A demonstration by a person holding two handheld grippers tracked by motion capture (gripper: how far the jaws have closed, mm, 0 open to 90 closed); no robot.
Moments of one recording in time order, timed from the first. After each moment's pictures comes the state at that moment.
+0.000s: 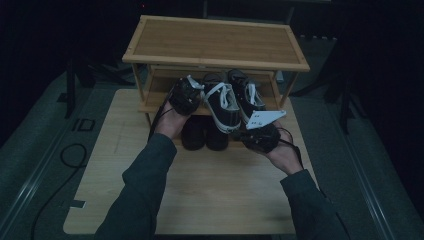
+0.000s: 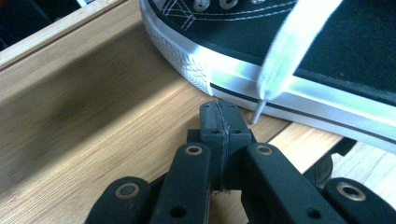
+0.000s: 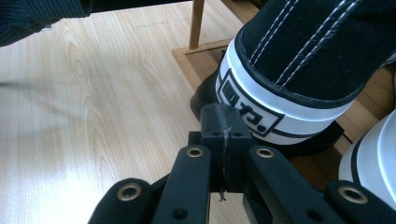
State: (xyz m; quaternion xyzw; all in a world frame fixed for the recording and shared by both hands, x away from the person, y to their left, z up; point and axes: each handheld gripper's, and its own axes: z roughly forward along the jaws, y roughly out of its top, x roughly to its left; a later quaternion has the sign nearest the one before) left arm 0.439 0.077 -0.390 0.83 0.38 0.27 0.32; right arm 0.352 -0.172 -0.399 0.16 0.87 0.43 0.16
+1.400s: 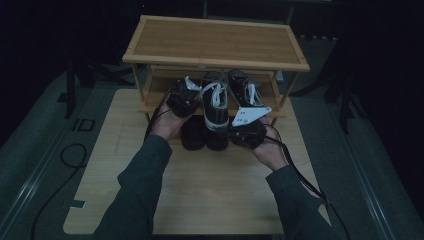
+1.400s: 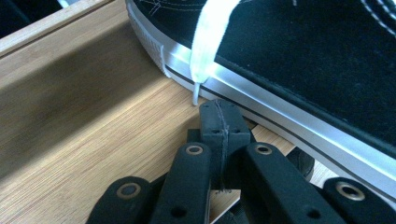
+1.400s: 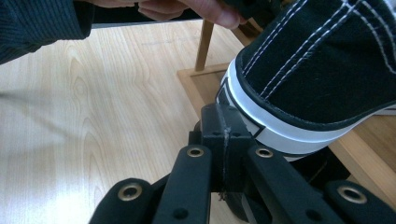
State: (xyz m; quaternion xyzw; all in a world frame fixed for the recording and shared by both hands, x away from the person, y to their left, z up) left arm 0.433 0.083 -0.392 0.83 0.37 0.25 0.34; right arm 0.360 -0.139 -0.397 0.13 0.87 0.45 0.17
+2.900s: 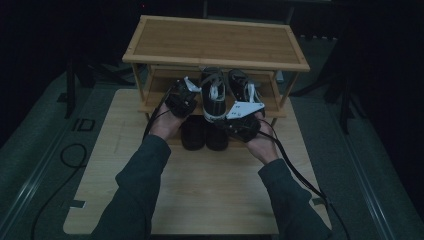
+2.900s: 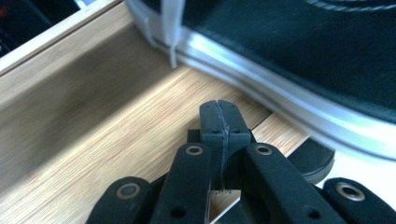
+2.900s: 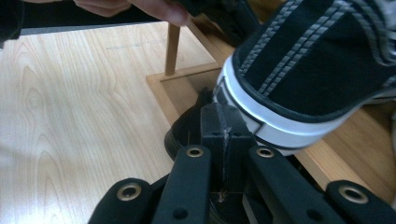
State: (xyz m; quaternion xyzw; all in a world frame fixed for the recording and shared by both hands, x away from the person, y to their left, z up) left arm 0.430 0.088 -0.389 0.83 0.37 0.28 0.31; right arm 0.380 -0.126 -0.403 0.16 0.86 0.44 0.21
